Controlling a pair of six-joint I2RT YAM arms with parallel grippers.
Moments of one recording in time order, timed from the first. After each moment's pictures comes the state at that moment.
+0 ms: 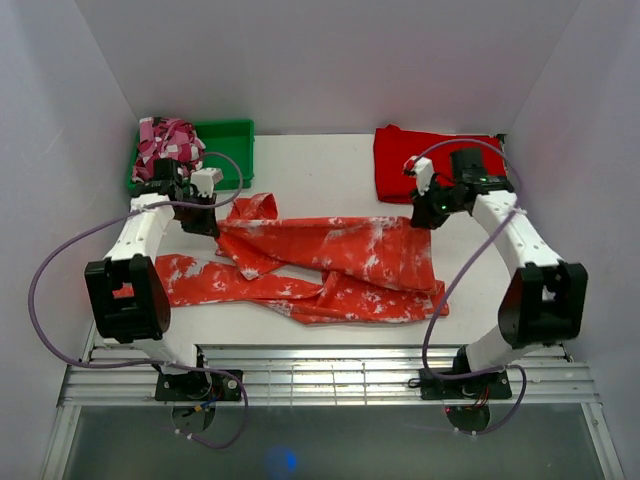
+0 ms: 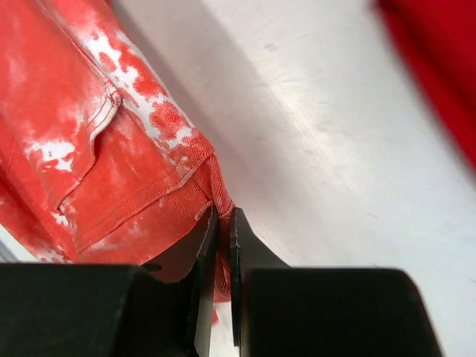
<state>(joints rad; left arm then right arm) 0.11 1.65 1.29 -0.84 0.35 0.35 0.17 1.63 1.29 -0.78 -0.53 -0.62</state>
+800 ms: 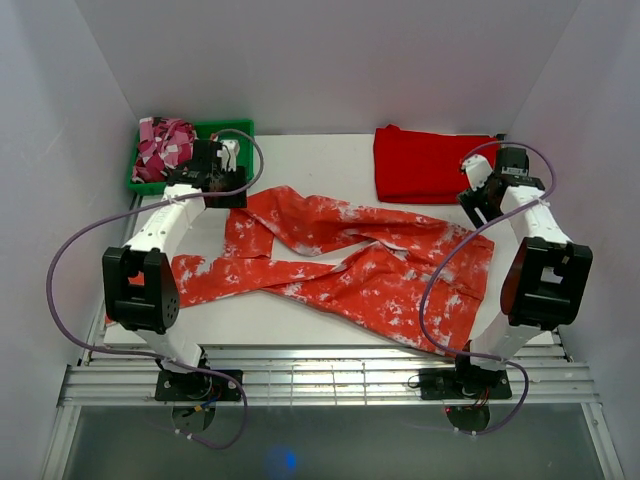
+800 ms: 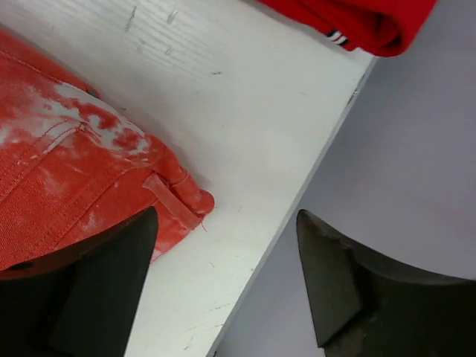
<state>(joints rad) -0.15 1.65 1.40 -0.57 0.04 -0.06 -0.15 1.67 1.26 -0.59 0.02 -0.75</state>
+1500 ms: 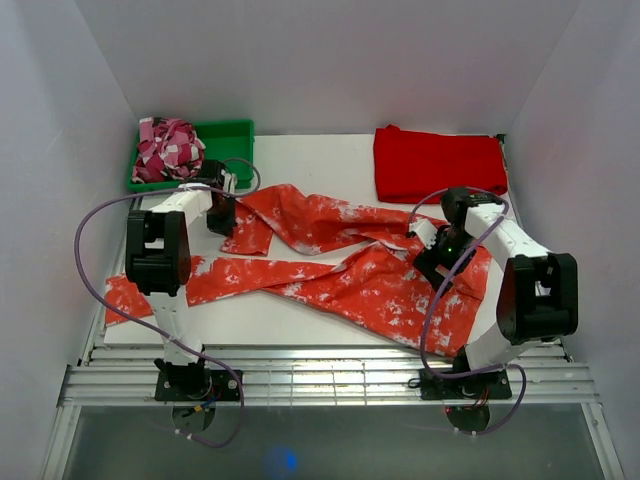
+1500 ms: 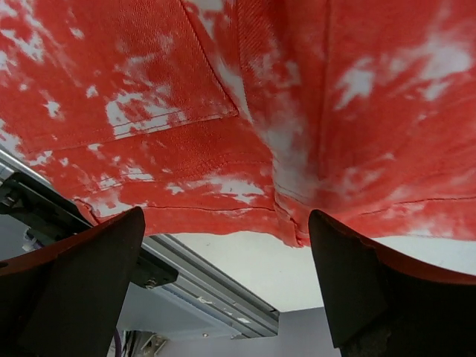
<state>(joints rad) -0.06 1.98 1.39 -0.61 0.00 -0.07 0.11 1.56 1.13 -1.15 -0.17 -0.81</state>
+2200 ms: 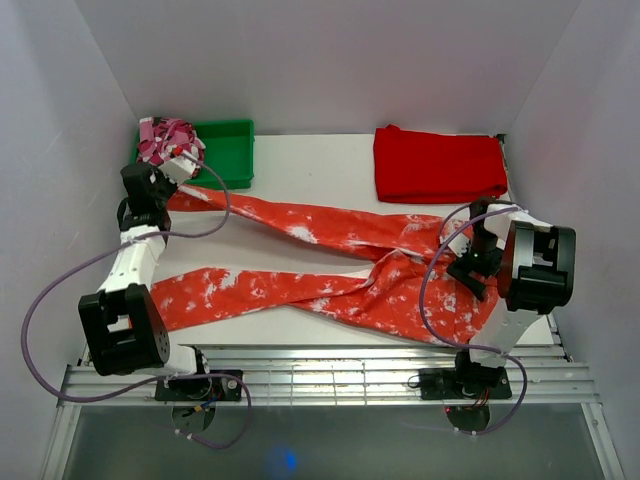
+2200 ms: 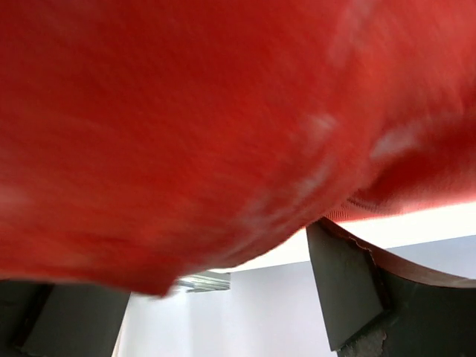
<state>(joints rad) 0.20 1.44 1.05 0.02 -0.09 0.87 -0.11 1.79 1.07 -0.95 0.17 -0.97</state>
